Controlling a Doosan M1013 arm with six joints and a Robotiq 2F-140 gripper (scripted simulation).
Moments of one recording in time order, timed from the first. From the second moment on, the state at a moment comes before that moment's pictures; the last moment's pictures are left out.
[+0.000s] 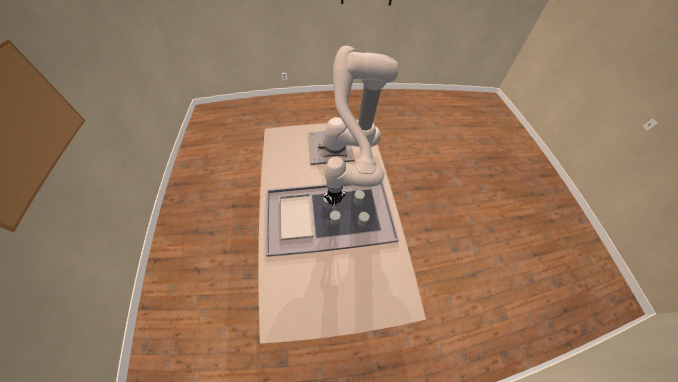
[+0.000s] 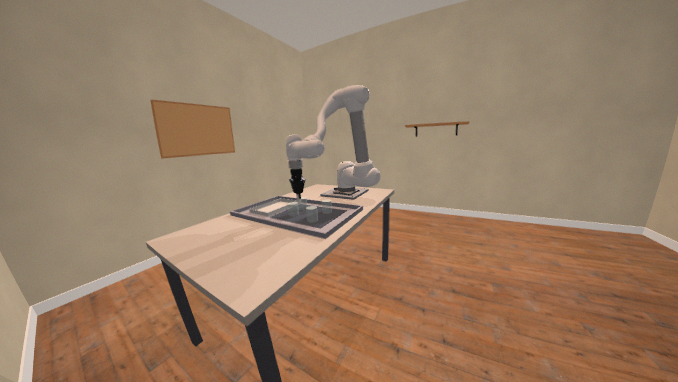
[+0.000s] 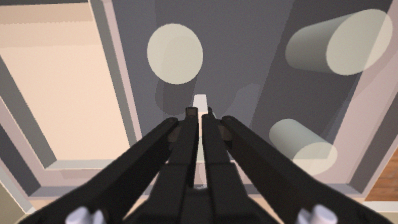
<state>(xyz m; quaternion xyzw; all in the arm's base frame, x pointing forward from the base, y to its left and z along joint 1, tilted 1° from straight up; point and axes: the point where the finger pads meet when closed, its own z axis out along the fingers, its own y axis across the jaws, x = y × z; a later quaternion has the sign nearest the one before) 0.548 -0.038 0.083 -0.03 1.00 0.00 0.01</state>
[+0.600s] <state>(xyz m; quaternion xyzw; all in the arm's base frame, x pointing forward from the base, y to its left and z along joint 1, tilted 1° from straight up) 0.541 -0.037 0.106 -0.03 1.00 0.00 0.00</state>
